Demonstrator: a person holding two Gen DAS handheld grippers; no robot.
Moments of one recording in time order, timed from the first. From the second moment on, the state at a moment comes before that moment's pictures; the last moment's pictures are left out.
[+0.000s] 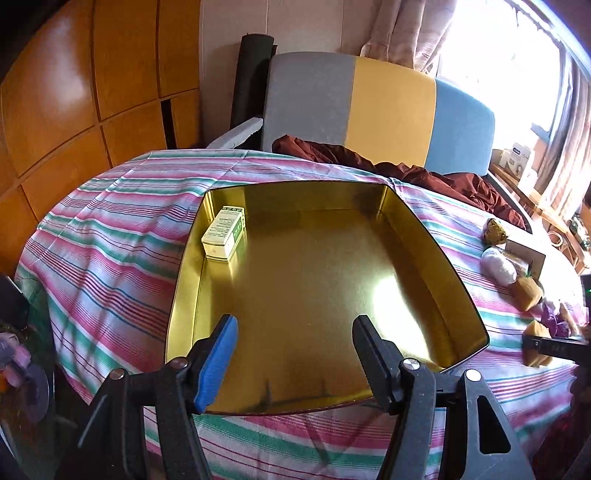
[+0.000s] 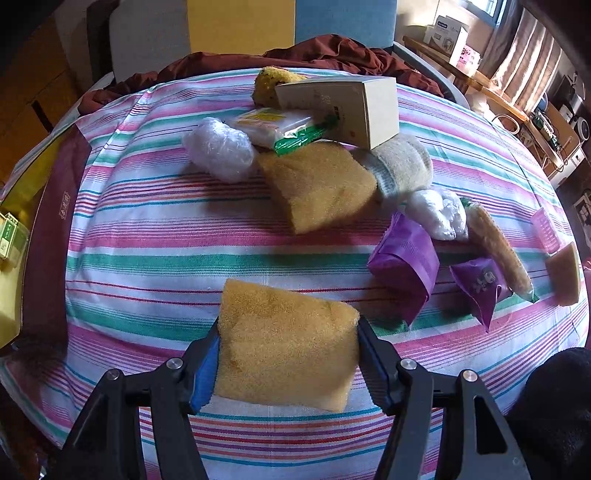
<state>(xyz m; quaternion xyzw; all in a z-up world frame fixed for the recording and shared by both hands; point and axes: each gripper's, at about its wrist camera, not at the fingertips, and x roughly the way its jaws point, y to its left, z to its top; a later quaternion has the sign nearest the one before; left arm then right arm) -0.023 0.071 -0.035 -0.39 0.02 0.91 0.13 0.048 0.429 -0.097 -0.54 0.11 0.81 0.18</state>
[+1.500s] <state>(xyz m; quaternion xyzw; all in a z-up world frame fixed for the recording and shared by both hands) -0.034 -0.008 -0.034 -0.39 -0.03 0.92 0.06 -0.047 0.245 -0.043 -0.47 0.07 0.88 -0.07</state>
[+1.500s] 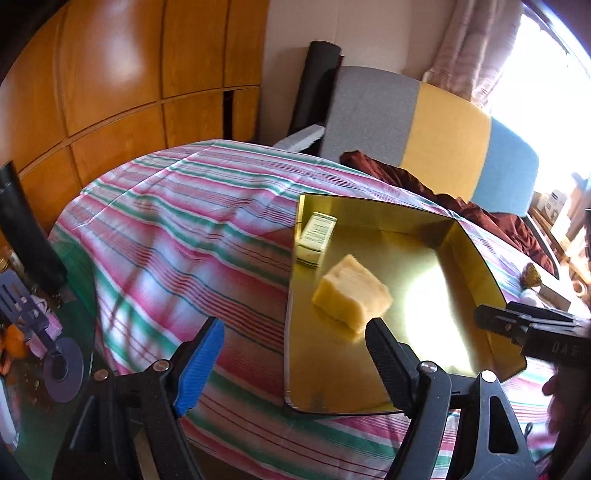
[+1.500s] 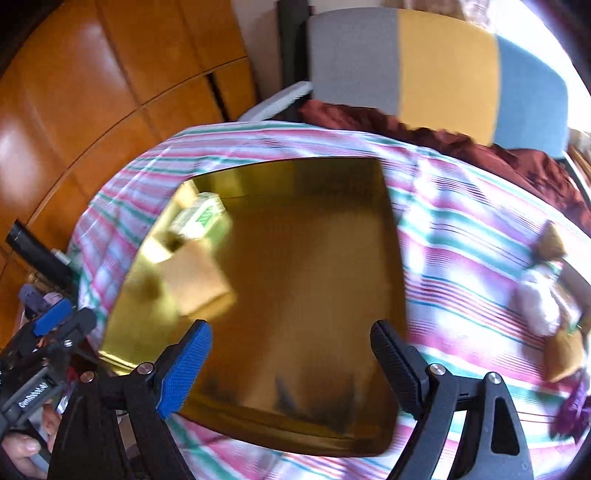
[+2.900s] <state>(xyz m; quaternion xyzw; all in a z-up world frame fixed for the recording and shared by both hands) -0.034 0.118 -0.019 -0.38 0.07 0.90 0.19 -0.082 0.498 -0.060 -0.57 0.05 0.82 0.03</state>
